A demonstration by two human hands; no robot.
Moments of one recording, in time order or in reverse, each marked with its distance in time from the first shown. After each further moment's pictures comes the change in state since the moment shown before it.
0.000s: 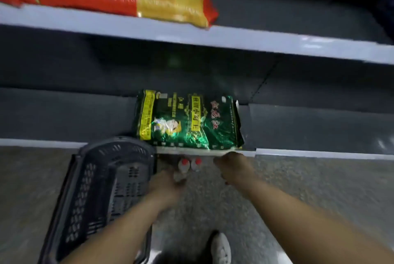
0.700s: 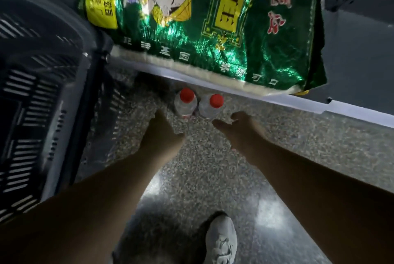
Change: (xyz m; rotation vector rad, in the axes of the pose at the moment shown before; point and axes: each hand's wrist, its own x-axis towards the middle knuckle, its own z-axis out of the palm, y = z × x) left_hand 0.313 -0.132 0.266 -0.252 0.135 -0.209; right_hand 0.313 0.186 0.213 -0.102 -0.117 0.111
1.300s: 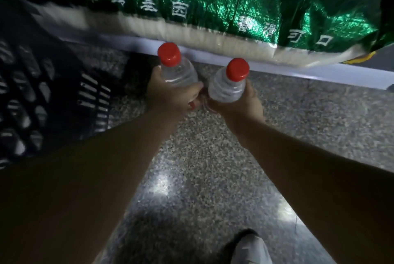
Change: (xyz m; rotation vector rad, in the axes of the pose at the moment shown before) left_hand 0.104 0.008 0.041 -0.694 0.141 0.308; right_hand 0.092 0.012 0.079 0.344 0.199 -0.233
